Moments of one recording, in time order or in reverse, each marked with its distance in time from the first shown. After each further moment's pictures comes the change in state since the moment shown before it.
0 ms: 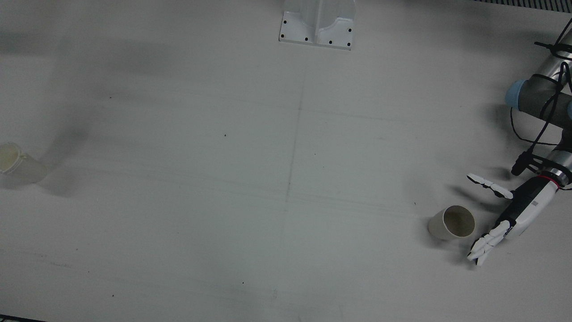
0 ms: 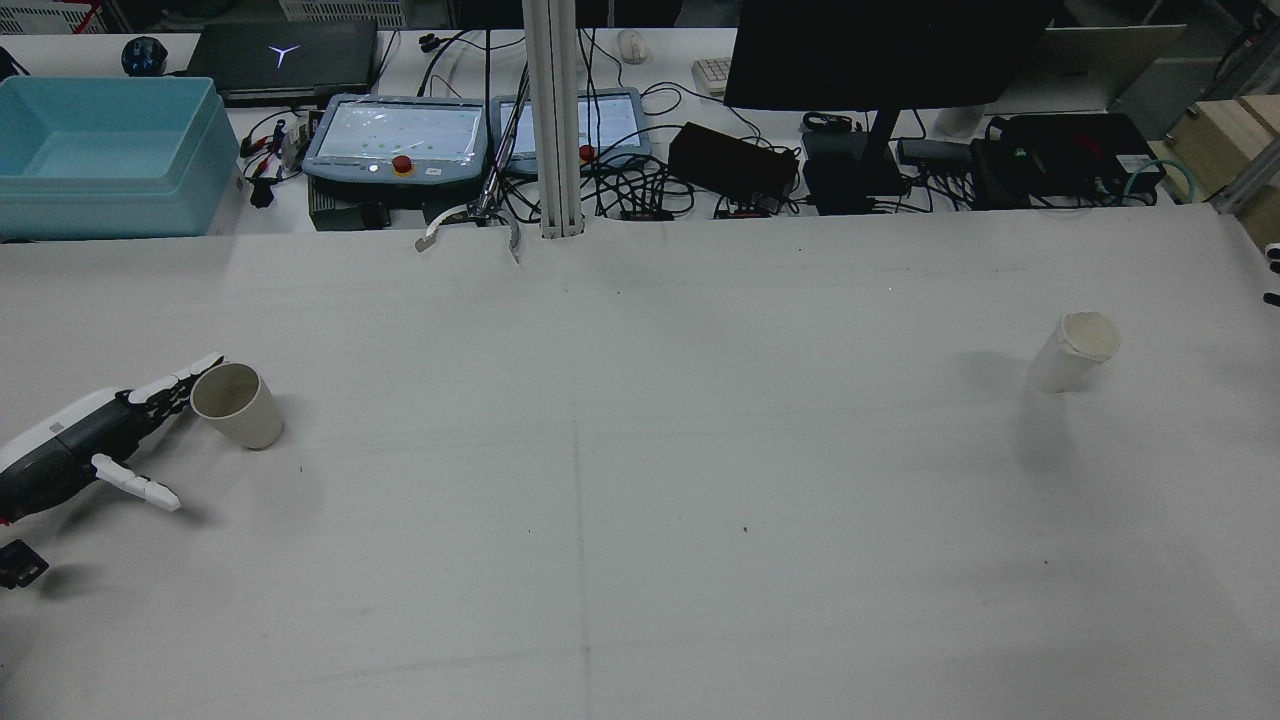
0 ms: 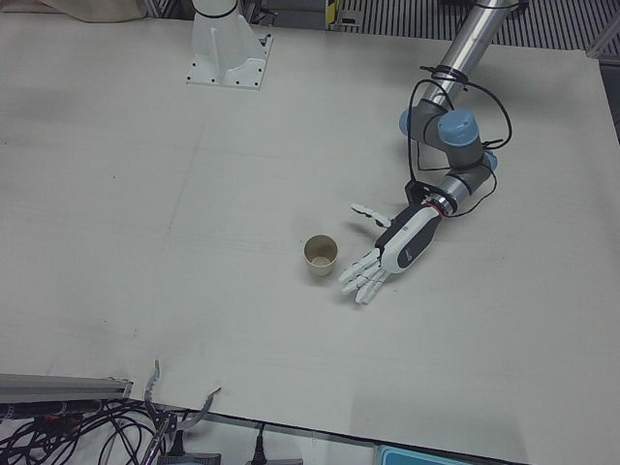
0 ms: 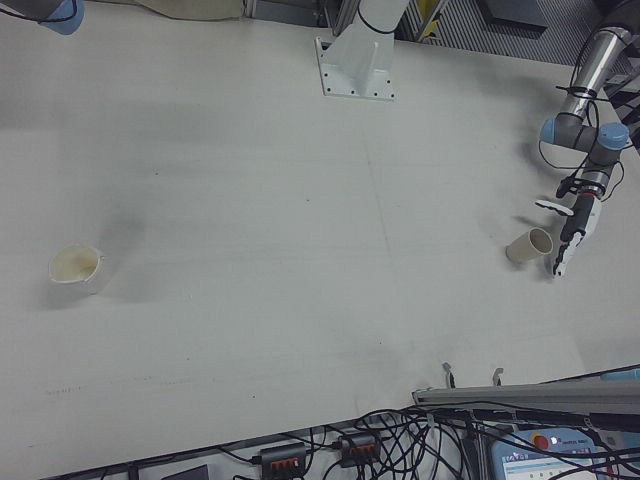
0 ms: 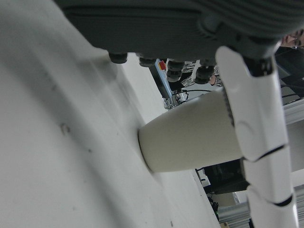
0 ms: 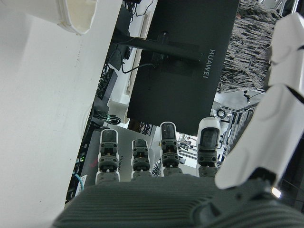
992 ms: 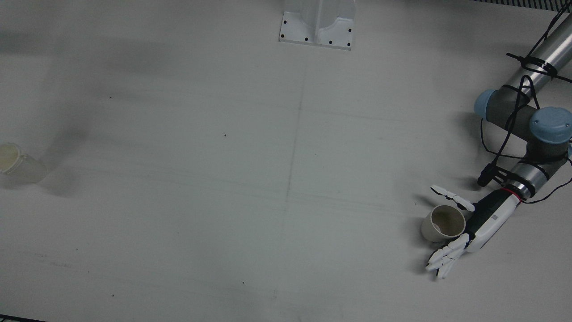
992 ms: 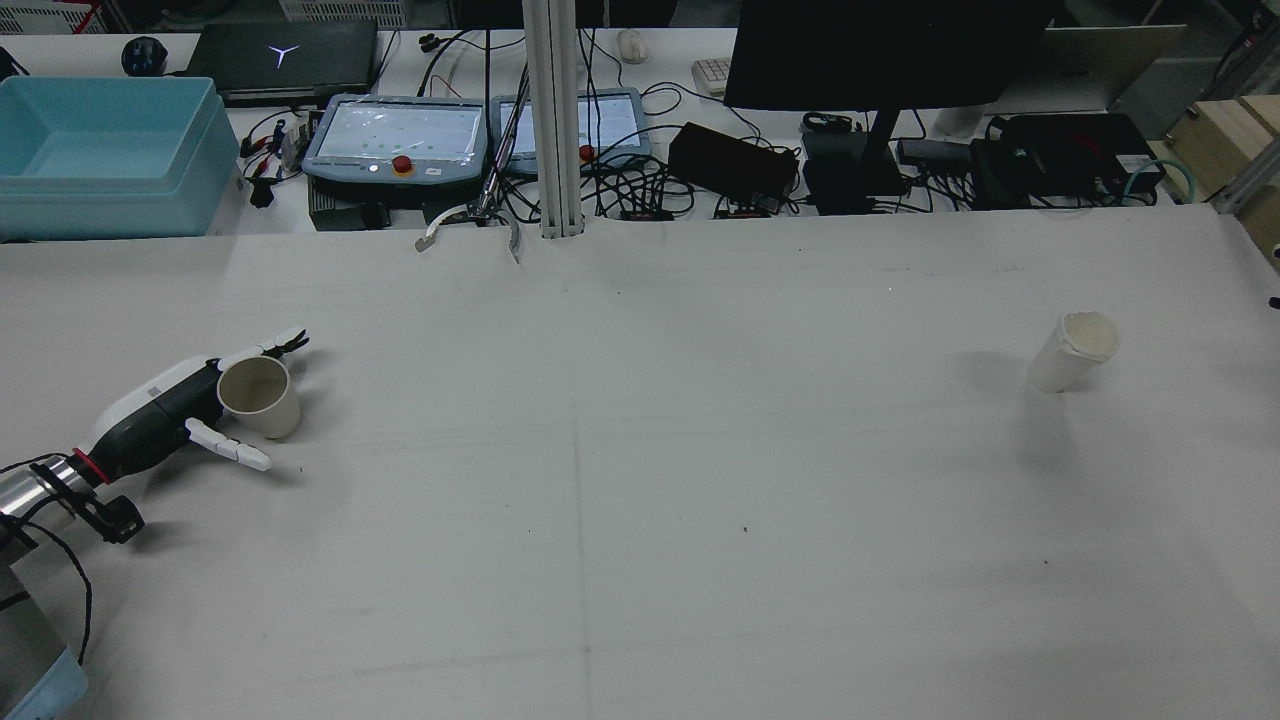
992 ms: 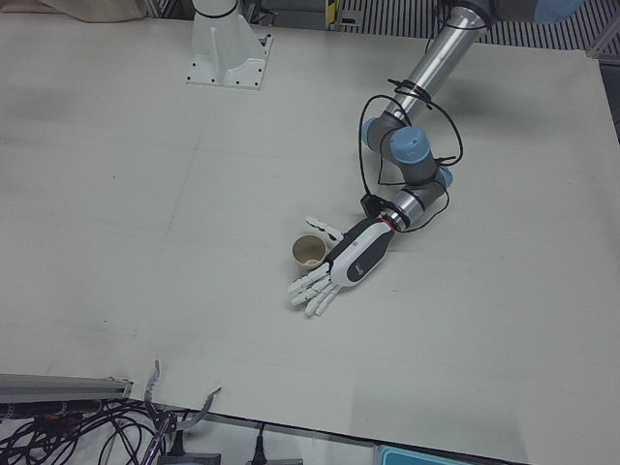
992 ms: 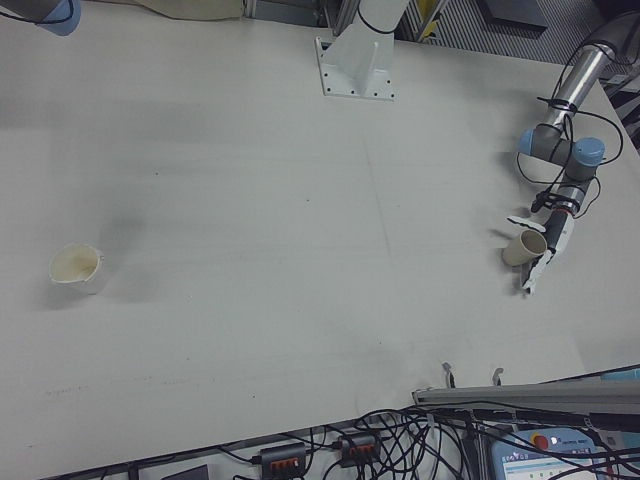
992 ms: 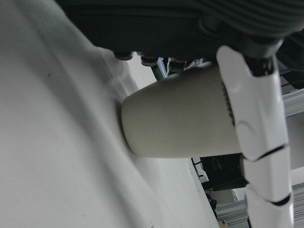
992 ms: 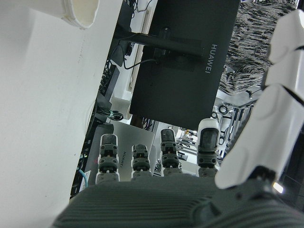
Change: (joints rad) left arm 0.024 -0.171 0.066 0.097 -0.008 -0.006; right arm 0.003 0.000 -0.016 0.001 0.001 0.007
